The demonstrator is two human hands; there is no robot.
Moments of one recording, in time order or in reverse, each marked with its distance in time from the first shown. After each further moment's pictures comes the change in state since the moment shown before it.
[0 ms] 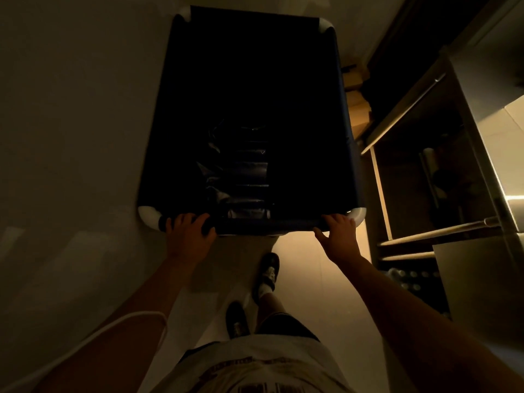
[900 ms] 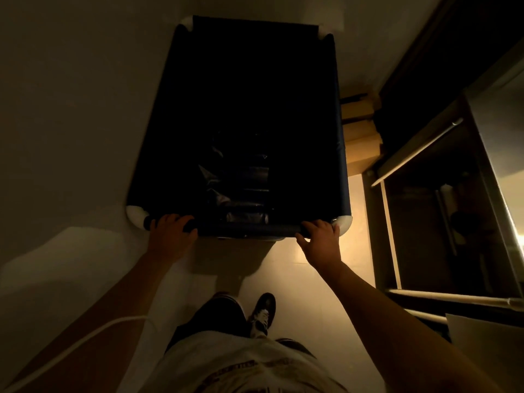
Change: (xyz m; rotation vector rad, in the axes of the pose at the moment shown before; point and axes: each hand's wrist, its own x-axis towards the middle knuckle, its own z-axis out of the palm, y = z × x) left_hand 0.197 0.048 -0.067 0.014 -0.120 -0.080; right_hand 0.210 -0.012 -0.038 -0.012 -0.077 -0.046
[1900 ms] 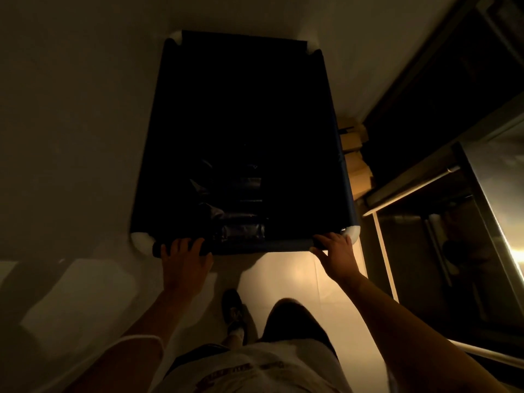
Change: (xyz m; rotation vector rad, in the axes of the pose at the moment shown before) left_hand 0.188 0.034 -0.055 0.117 0.138 0.143; right_hand 0.193 -0.032 -0.067 0.031 0.029 -0.021
